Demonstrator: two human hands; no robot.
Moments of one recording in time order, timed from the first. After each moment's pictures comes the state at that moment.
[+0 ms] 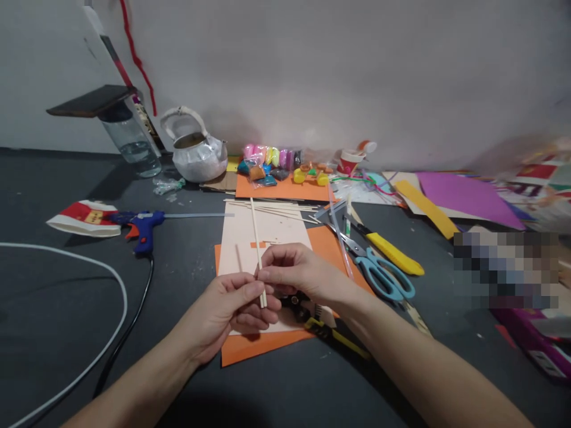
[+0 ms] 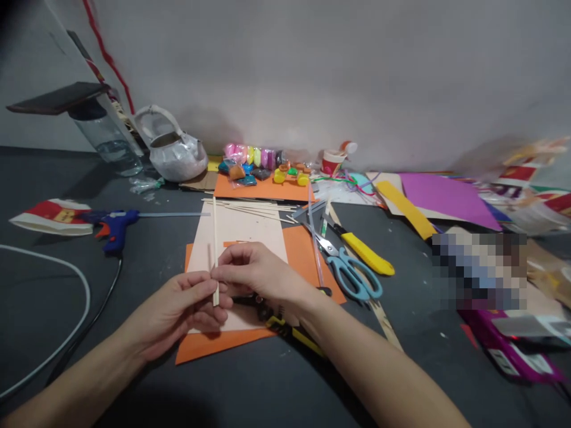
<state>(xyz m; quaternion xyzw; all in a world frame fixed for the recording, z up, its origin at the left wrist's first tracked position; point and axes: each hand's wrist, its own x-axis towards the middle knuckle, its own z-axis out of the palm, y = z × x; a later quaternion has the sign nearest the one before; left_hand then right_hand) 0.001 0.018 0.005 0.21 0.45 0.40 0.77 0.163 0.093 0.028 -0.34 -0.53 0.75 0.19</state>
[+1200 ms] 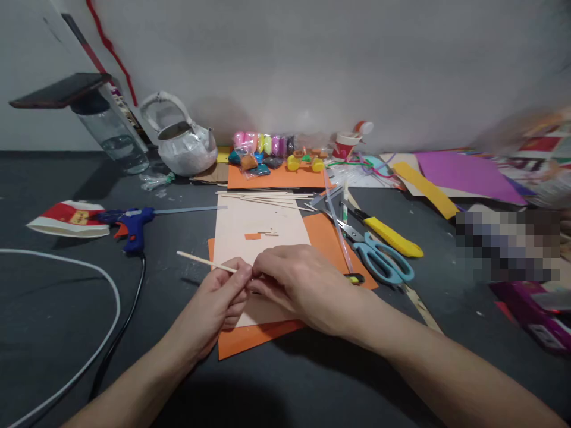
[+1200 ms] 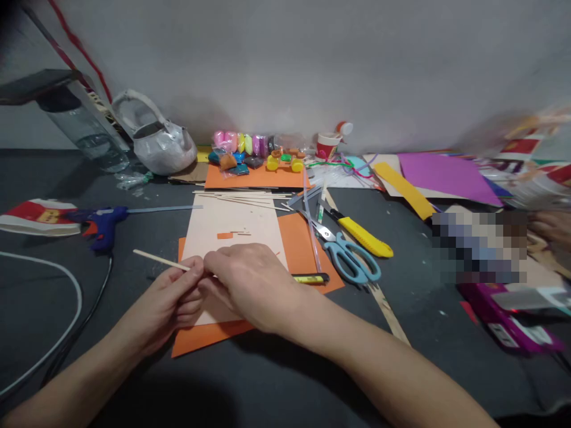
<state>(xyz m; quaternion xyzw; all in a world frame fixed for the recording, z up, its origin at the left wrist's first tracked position) 0.001 0.017 -0.003 0.25 0.43 0.42 0.76 0.168 0.069 0.049 -0.31 -0.93 0.19 0.11</state>
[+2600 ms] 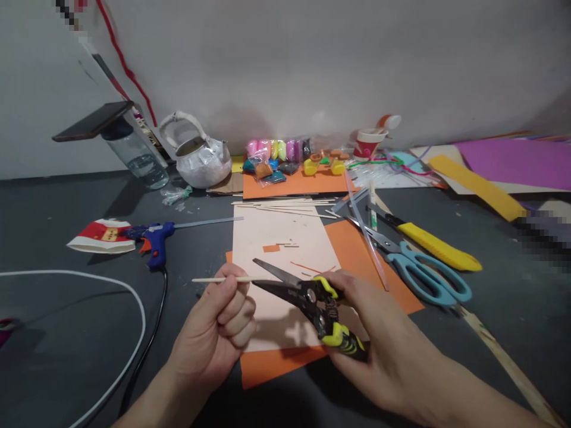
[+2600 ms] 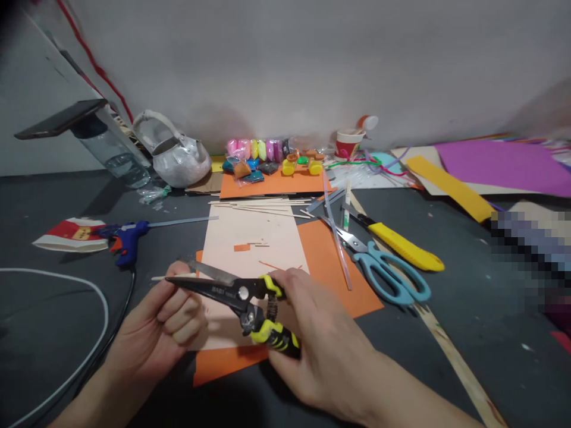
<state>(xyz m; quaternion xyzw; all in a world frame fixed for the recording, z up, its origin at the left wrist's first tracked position) -0.011 0.016 0.008 0.12 0.24 0.59 0.76 0.217 0.038 0.010 -0.39 -0.87 0.19 0.25</state>
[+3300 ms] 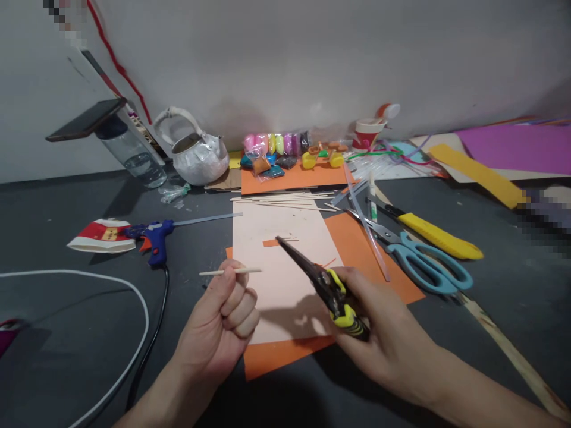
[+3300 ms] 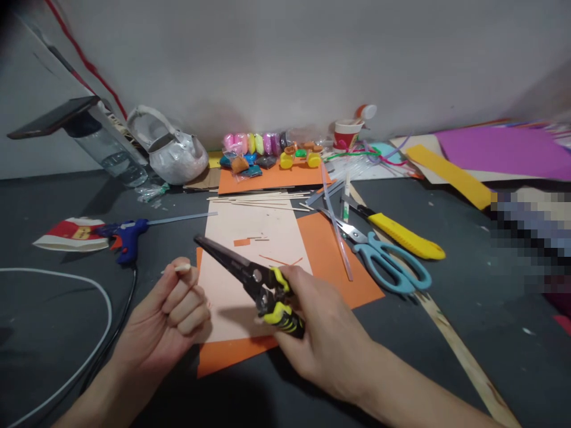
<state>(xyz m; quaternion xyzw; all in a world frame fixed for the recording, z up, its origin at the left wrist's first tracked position) -0.007 0.017 0.008 0.08 0.24 0.60 0.76 0.213 0.036 0.009 -0.42 -0.83 0.28 0.26</state>
